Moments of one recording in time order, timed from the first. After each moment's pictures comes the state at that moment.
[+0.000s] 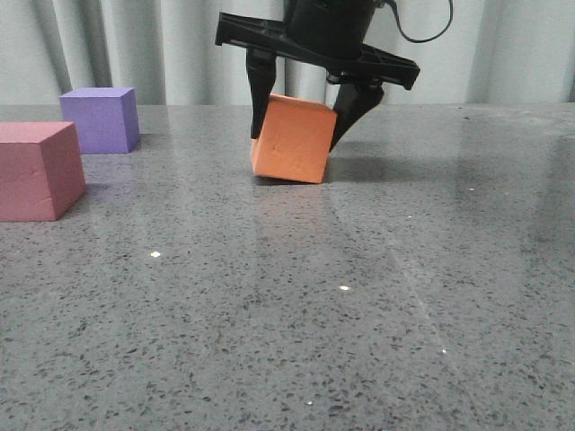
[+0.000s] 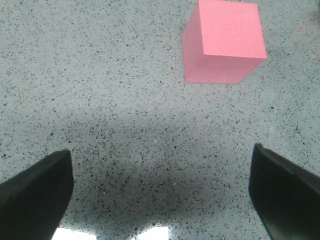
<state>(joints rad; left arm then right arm) -0.05 0.71 -0.80 -0.09 1.03 -0.12 0.54 1.96 -1.76 0.09 0.99 0.45</state>
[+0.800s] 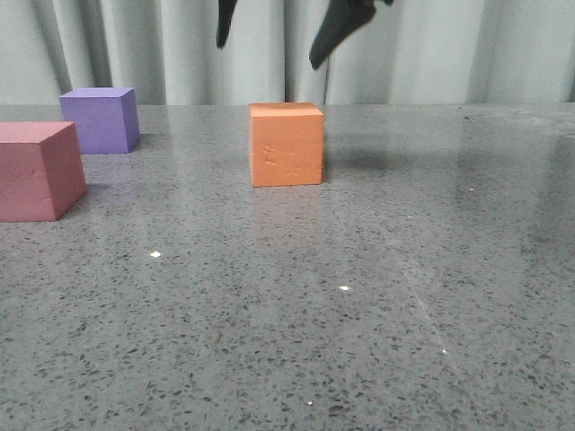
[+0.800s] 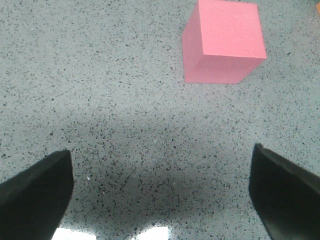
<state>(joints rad) -0.05 0.71 -0.80 -0.09 1.03 -0.12 0.56 1.96 -2.02 0.08 1.07 0.32</state>
